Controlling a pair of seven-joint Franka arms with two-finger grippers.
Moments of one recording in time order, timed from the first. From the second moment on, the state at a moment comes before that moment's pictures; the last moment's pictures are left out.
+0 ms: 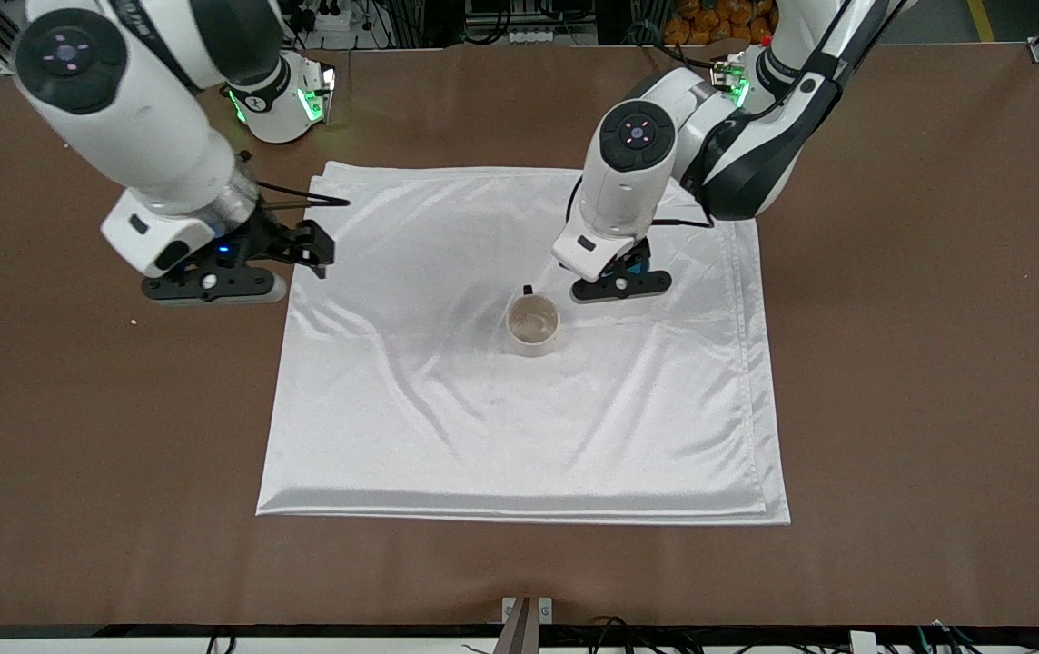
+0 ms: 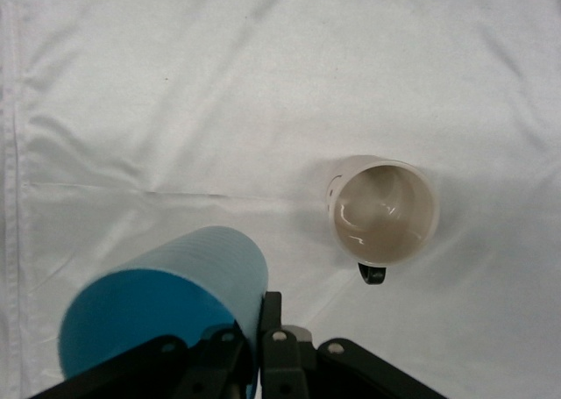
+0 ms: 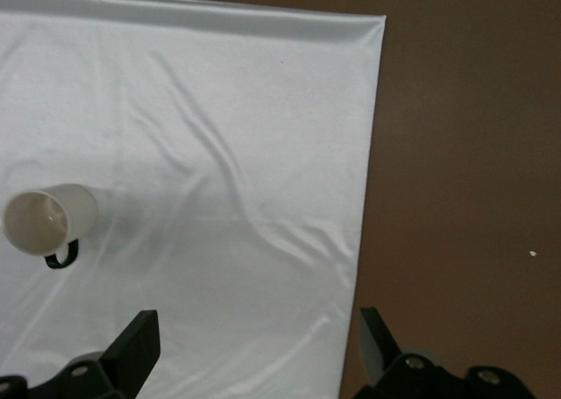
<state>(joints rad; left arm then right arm) -0.32 0.38 -0.46 -1.66 0.13 1.97 -0.91 0.25 0.19 0.12 -1.44 -0.03 1.58 0.31</state>
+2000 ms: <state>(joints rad) -0.71 0.75 -0.18 -1.31 0.18 2.04 -1.06 -0.07 0.15 0.14 -1.38 -0.02 1.50 0.11</state>
